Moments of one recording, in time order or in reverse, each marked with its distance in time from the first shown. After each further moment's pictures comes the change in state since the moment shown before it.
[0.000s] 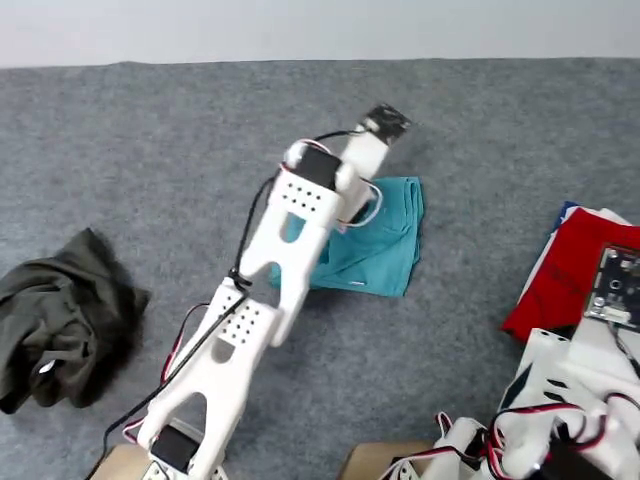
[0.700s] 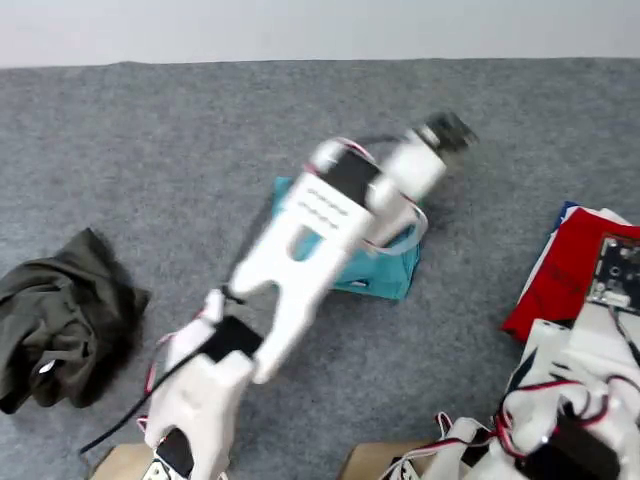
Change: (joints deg) left arm 6.0 -42.0 38.7 0.0 1.1; right arm -0.5 0.1 9.1 -7.6 0.0
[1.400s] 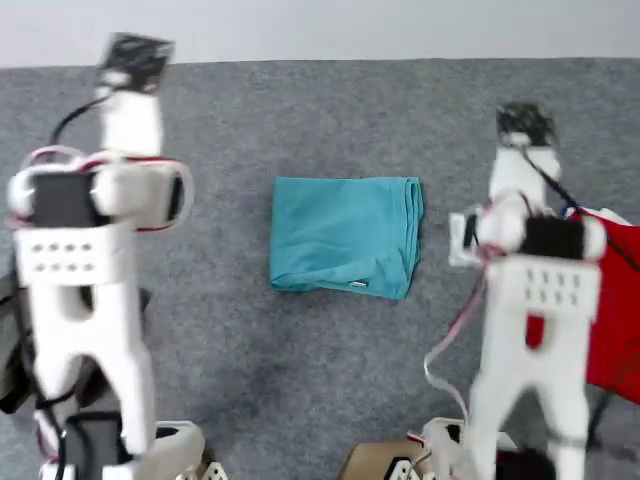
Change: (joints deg) left arm -40.2 -43.3 32.6 0.1 0.8; right arm -31.6 49.9 -19.3 -7.4 -12.1
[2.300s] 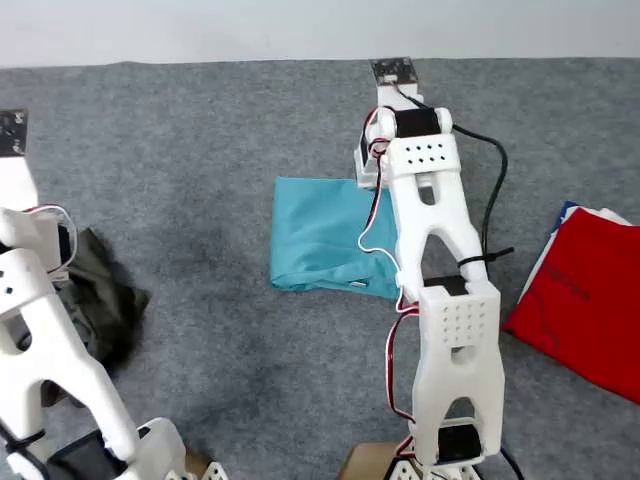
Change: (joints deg) left arm -25.8 -4.3 19.4 -8.9 -9.1; right arm -13.8 65.9 -61.1 0.4 -8.4
